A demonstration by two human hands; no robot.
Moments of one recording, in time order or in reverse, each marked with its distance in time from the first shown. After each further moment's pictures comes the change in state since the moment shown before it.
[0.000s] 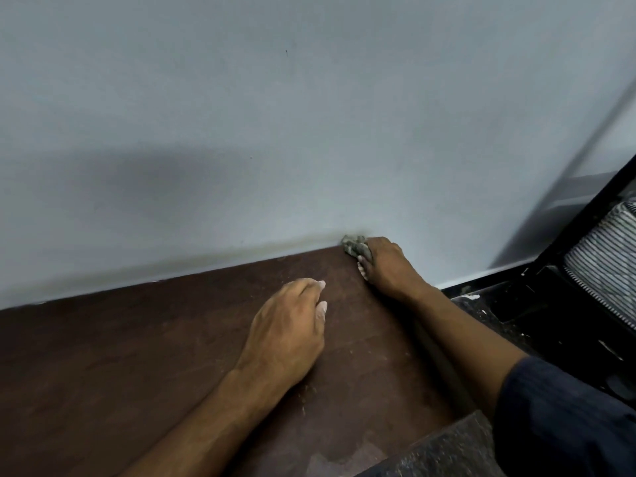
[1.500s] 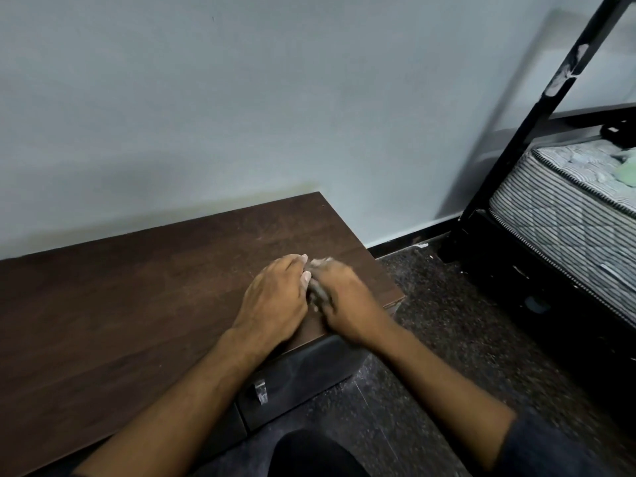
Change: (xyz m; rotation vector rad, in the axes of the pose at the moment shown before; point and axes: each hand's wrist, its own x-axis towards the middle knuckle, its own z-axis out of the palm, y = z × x) left_hand -0.058 0.066 0.016 -0.007 -0.142 0.037; right_hand -0.199 -0.048 -0.008 0.117 0.030 -0.256
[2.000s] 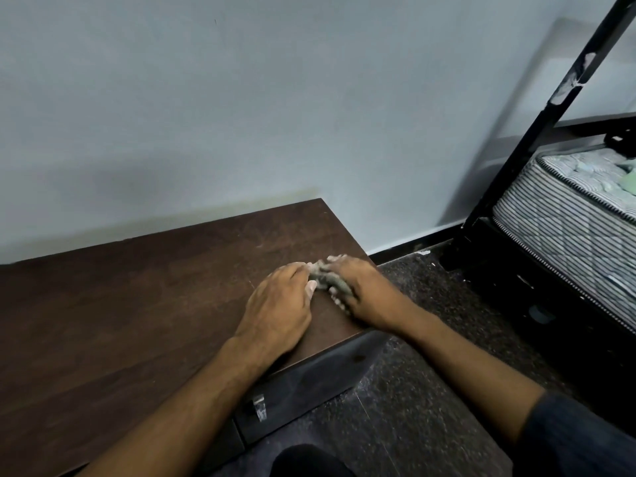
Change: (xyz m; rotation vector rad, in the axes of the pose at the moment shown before) left_hand 0.007 -0.002 0.004 -0.018 -0.012 0.017; right_hand 0.015 0.048 -0.020 0.021 -0.080 -0.016
